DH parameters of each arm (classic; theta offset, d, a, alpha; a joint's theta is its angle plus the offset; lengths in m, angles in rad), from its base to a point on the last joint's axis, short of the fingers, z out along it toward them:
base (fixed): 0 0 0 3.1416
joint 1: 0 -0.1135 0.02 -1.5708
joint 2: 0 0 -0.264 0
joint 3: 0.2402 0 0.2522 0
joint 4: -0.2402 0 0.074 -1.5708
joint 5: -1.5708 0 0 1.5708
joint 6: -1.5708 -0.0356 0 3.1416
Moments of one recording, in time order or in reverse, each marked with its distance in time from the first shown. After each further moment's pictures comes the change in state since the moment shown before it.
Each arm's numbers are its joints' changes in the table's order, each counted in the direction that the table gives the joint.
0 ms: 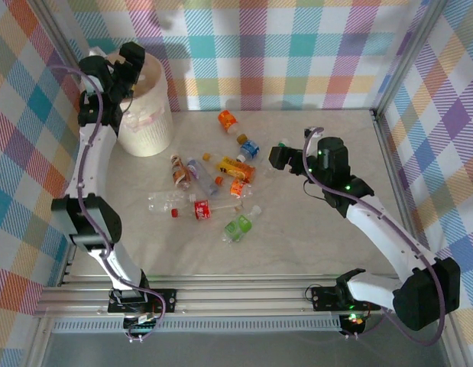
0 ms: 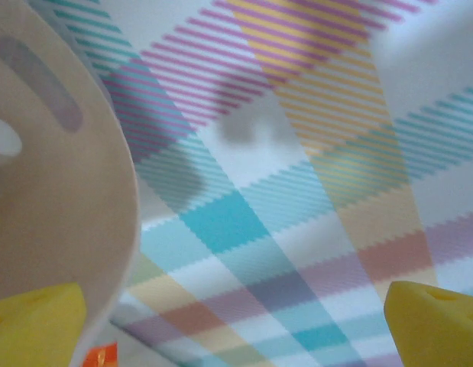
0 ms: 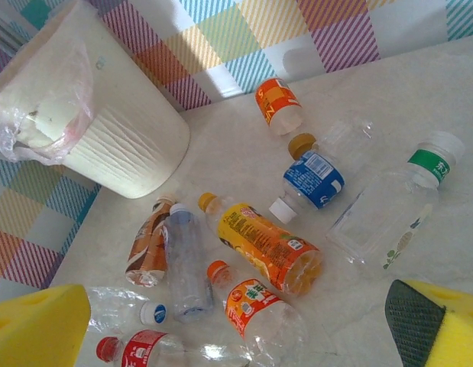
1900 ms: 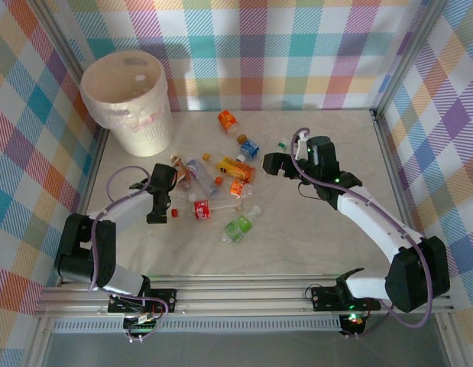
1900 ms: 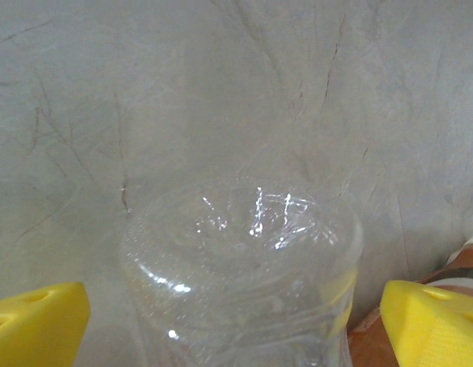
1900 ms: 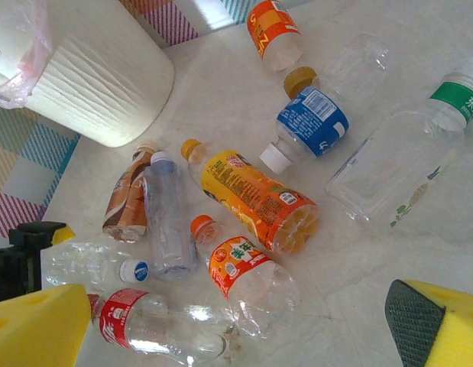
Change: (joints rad) left arm 0.286 0.264 -1.022 -0.319 0.629 0.803; right arm 0.000 -0.119 0.012 -0.040 0.077 0.035
